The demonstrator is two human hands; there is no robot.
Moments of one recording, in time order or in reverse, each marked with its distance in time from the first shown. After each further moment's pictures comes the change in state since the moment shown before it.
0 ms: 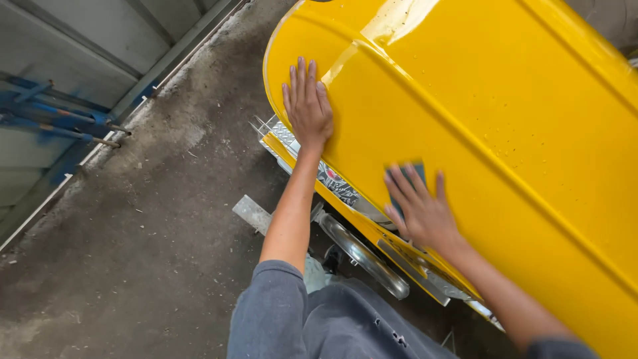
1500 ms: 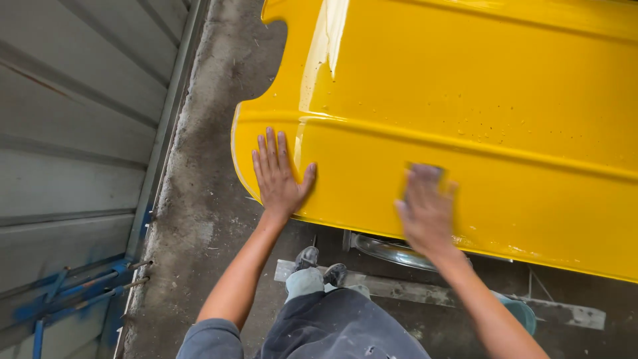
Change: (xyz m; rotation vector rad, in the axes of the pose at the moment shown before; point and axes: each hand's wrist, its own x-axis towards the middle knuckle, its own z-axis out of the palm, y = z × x) left_hand 0.063 -0.054 -0.037 0.013 -0.471 0.559; right_hand 0.056 -0.063 0.033 0.082 0.280 0.684
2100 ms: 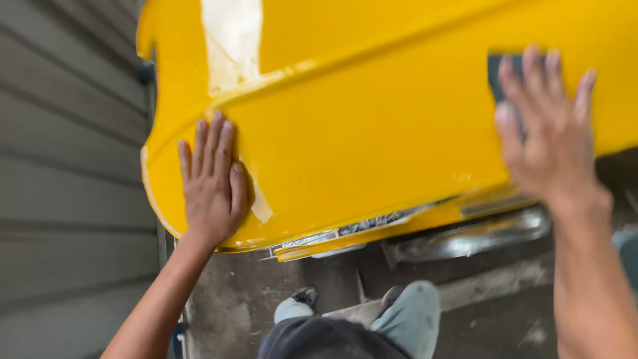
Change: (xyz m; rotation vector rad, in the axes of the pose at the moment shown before) left_hand 0.043 -0.008 -0.006 -0.145 -0.104 0.653; right_hand -0.068 0.074 -0.020 -0.025 0.197 0.488
